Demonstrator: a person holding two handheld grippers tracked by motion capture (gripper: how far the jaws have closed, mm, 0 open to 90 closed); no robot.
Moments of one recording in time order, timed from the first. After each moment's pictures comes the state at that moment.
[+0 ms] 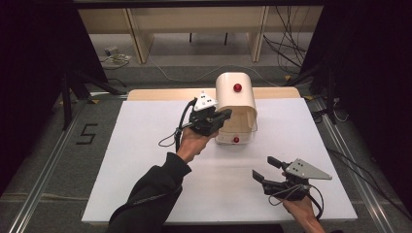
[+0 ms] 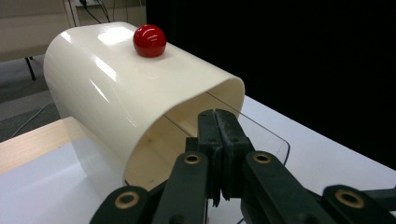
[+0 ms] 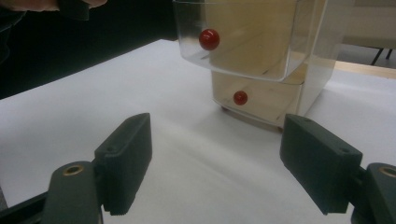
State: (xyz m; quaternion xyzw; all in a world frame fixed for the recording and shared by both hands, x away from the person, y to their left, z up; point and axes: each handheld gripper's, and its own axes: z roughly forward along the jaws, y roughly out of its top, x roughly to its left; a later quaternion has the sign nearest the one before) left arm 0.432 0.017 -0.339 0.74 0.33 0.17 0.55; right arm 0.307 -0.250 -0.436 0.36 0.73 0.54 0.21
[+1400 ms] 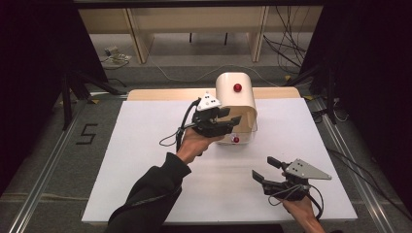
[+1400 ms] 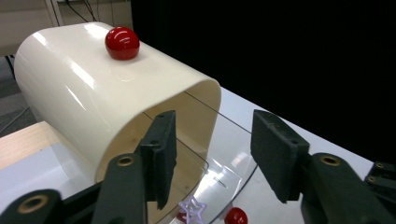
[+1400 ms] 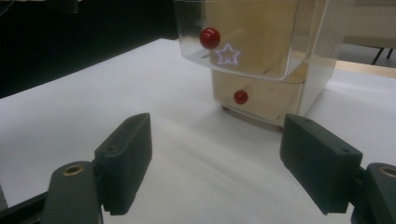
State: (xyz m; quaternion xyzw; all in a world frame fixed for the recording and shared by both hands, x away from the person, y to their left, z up) left arm 0.424 0.014 -0.332 0.76 0.32 0.14 0.55; right arm 0.307 -0.250 -0.436 0.36 0.73 0.54 0.21
